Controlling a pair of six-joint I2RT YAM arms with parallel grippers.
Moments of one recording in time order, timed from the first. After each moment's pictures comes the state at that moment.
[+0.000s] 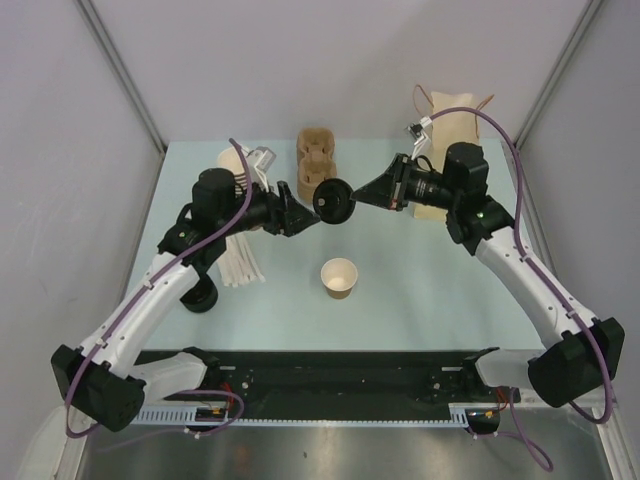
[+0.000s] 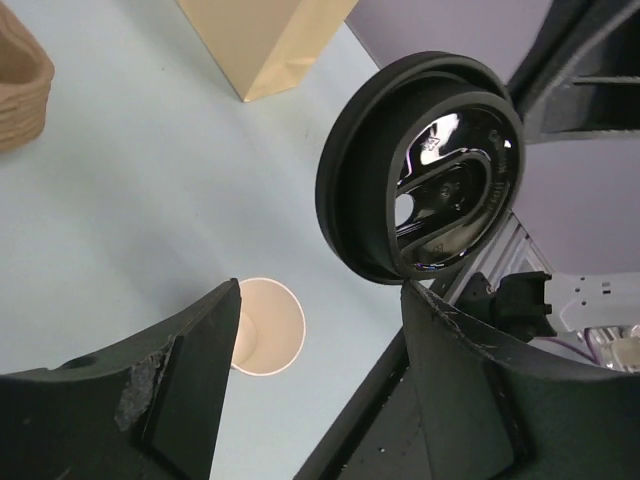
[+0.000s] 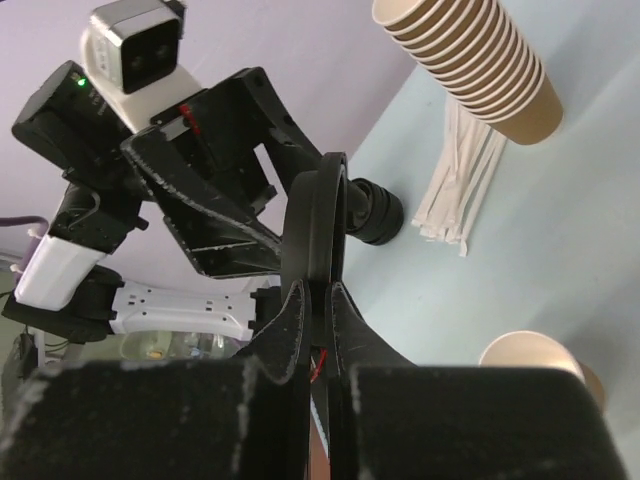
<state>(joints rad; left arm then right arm) -0.45 1.12 1.11 -0.28 0.52 -0.42 0.40 1.29 1.25 -0.08 -0.78 0.74</state>
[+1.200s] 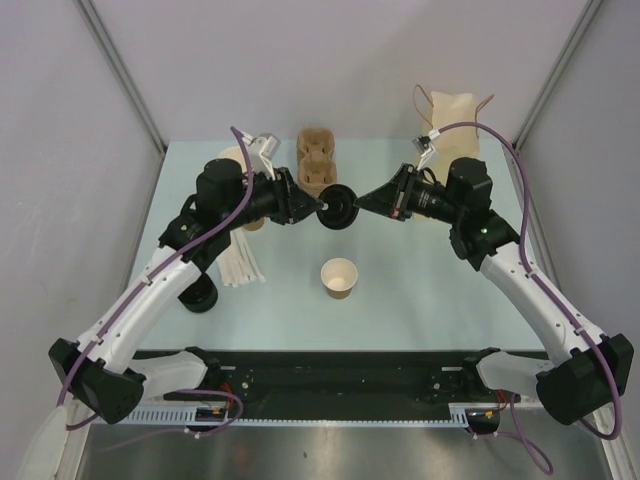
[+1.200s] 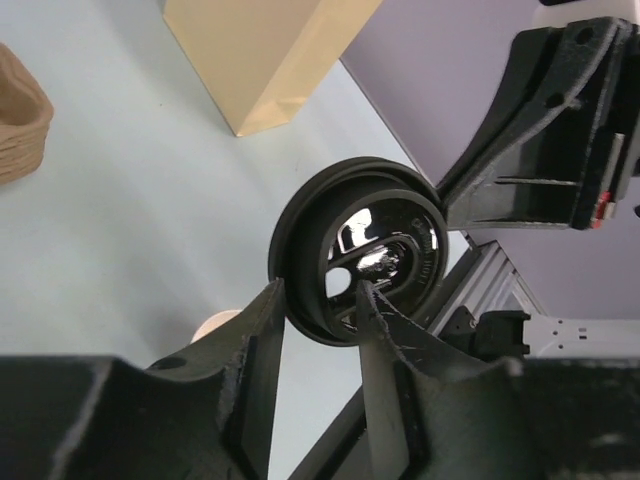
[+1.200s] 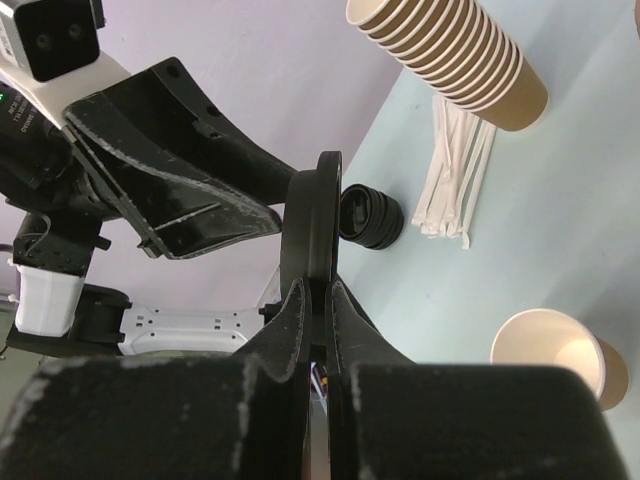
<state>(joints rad) -0.54 1.16 1.24 -0.32 0.39 -0.49 0.42 1.19 1.13 -0.05 -0.67 0.84</state>
